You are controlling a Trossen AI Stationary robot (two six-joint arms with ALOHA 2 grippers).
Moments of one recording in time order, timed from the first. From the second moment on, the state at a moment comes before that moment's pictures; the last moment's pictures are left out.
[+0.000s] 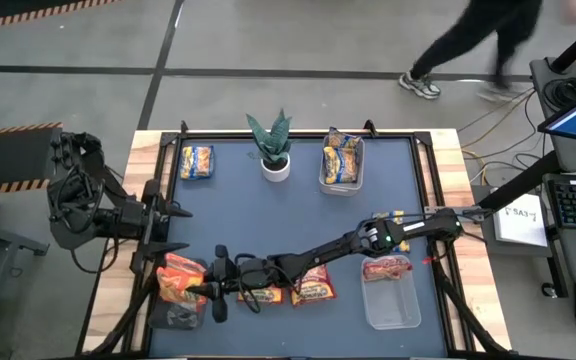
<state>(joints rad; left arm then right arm) -0.99 0.85 1.22 -0.77 -0.93 -0.40 0.29 2.70 2.35 0.45 0.16 0.28</state>
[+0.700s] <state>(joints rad) -0.98 0.88 1.20 -0.77 -0.92 -0.46 0.29 2.67 2.34 0.26 0.14 0.23</state>
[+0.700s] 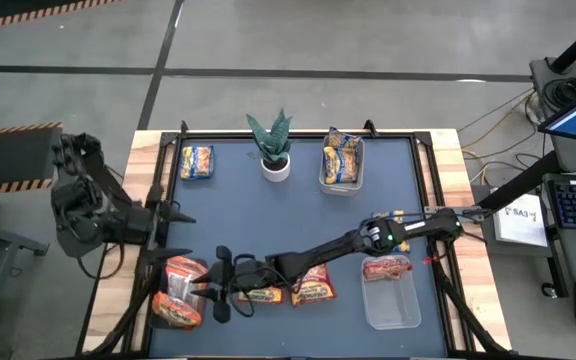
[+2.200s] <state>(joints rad) -1.17 1.34 1.16 -1.30 -0.11 -1.11 0.44 2.42 2.34 -0.58 0.42 0.00</state>
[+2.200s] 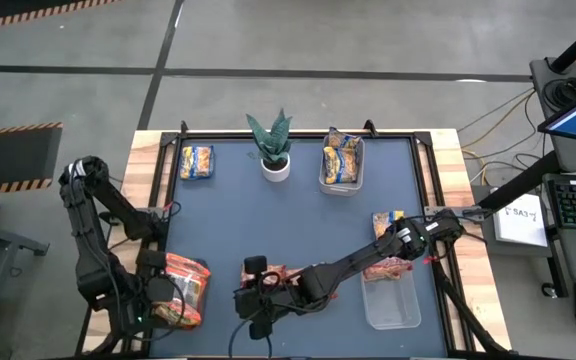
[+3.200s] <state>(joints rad) -1.27 1.34 1.14 -1.29 -0.24 -1.28 0.45 2.03 1.78 -0.31 0.46 -0.07</state>
